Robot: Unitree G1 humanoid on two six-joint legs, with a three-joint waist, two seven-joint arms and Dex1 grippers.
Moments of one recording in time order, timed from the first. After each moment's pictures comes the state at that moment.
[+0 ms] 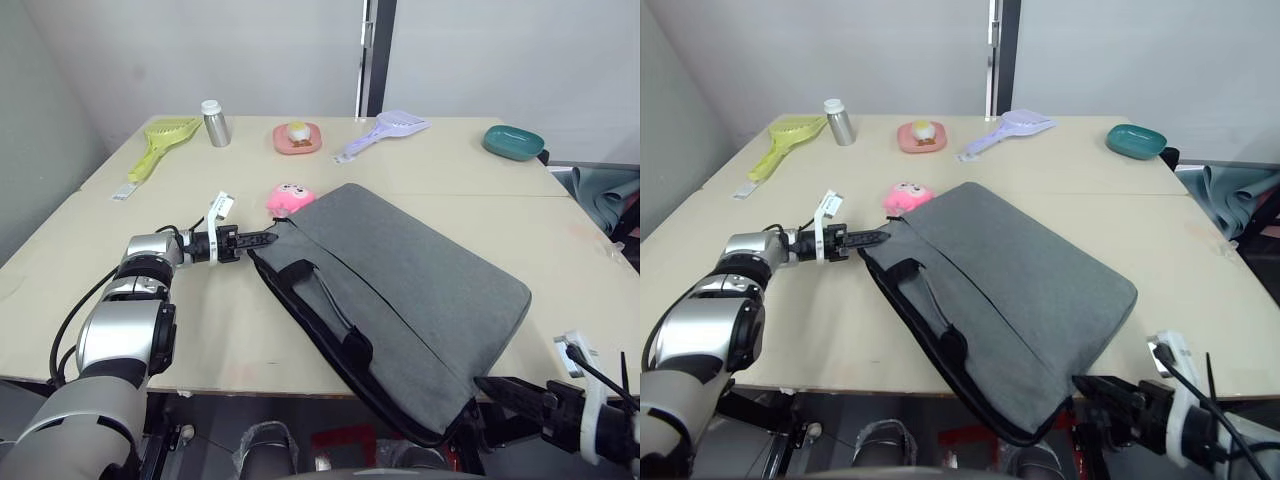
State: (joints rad) left arm -1.00 0.54 0.14 1.18 -0.20 0.56 -1.36; right arm 0.53 -0.73 -0.47 -0.52 1.29 0.99 0.43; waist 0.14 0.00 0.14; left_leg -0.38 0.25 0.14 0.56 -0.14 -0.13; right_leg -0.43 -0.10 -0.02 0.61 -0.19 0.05
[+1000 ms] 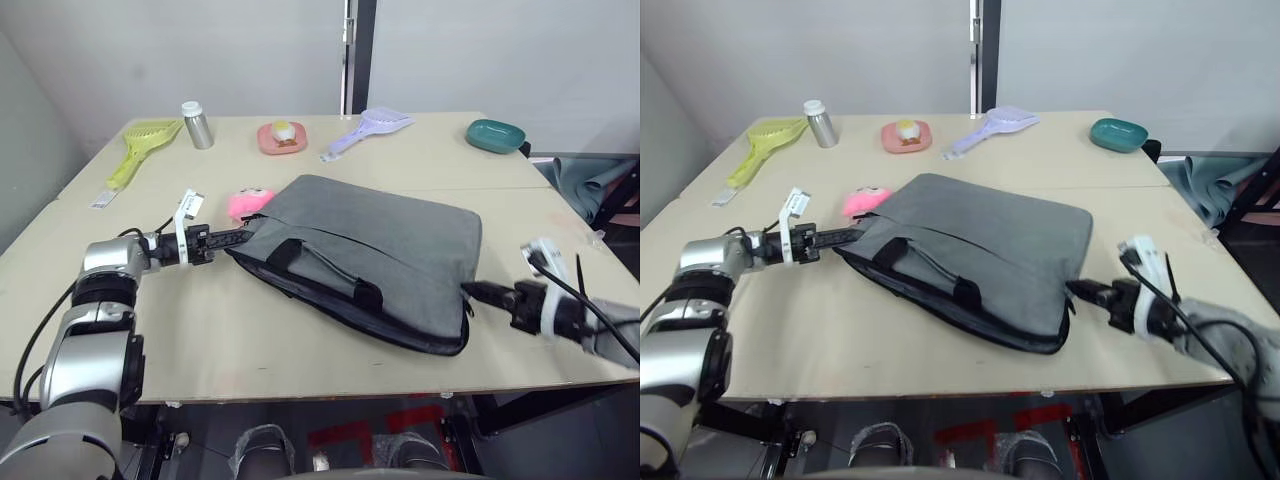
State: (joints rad) left arm -0.72 0.70 0.18 0.66 -0.34 0.79 -1.38; right arm -0.15 -0.87 -0.23 -0.23 1.04 1.03 0.45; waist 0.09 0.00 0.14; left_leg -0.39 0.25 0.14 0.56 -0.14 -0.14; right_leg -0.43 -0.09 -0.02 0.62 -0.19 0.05
